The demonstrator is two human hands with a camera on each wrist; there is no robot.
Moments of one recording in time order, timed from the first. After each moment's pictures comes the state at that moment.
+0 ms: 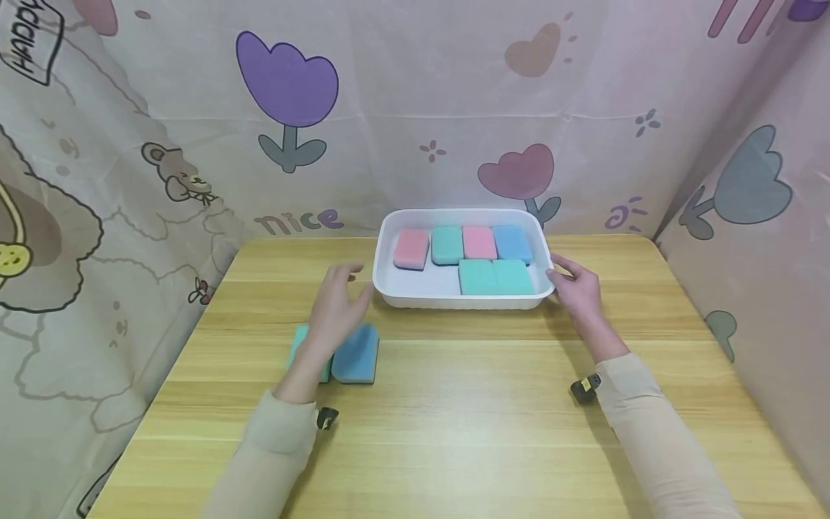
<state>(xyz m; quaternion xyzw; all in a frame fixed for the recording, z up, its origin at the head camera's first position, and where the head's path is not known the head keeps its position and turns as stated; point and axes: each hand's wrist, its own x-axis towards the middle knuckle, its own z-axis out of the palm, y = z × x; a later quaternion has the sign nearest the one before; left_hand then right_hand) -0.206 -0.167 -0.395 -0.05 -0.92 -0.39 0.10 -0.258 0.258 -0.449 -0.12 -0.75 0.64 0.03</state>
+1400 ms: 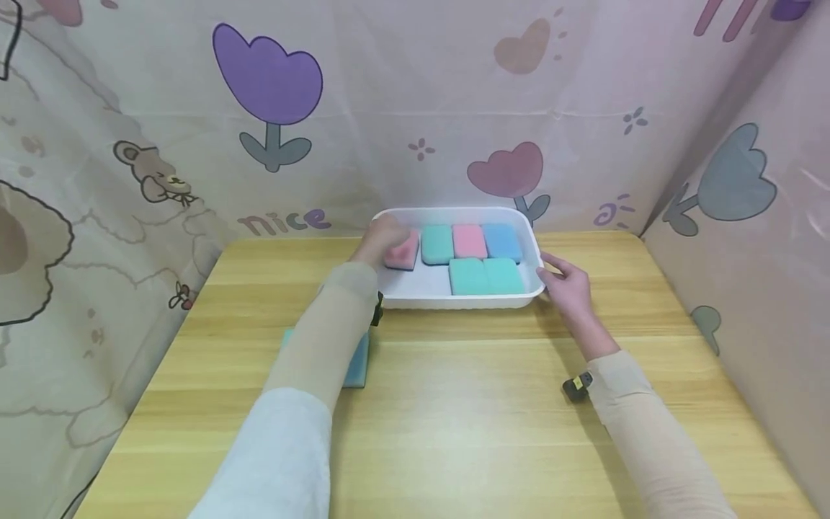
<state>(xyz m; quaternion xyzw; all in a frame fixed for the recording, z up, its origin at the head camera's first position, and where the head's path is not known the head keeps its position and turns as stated) -0.367 -0.087 -0.370 0.04 -0.93 -0.35 -0.14 -0.261 0.259 -0.452 -0.12 -0.76 0.64 0.03</state>
